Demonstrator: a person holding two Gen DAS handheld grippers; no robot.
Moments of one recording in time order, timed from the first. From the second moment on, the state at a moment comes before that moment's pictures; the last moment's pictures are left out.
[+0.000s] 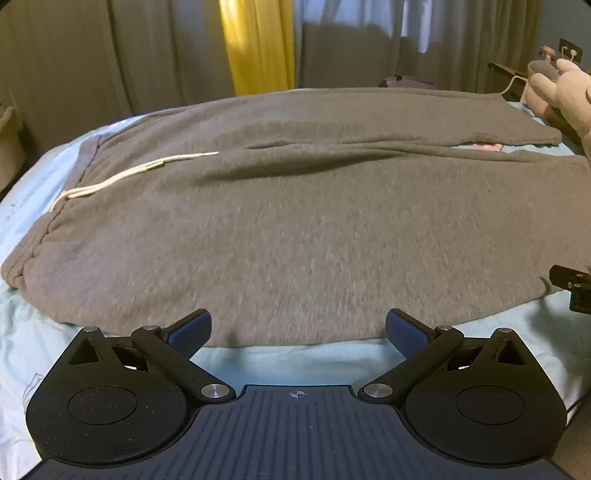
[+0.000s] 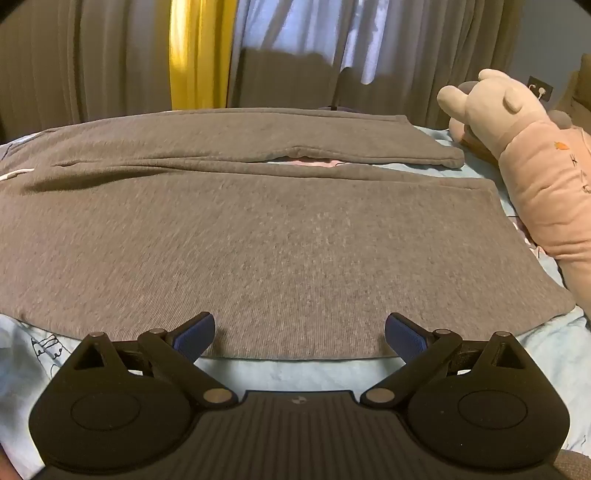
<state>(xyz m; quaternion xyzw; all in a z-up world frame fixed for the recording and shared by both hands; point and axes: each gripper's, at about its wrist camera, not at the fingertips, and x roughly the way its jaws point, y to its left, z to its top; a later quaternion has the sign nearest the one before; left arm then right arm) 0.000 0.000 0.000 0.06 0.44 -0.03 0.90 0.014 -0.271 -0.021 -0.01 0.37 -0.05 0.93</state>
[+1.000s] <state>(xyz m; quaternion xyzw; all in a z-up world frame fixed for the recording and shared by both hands) -0.001 0.002 -0.003 0.05 0.44 -0.03 0.90 0.014 -0.272 -0.019 -0.01 0.37 -0.06 0.93</state>
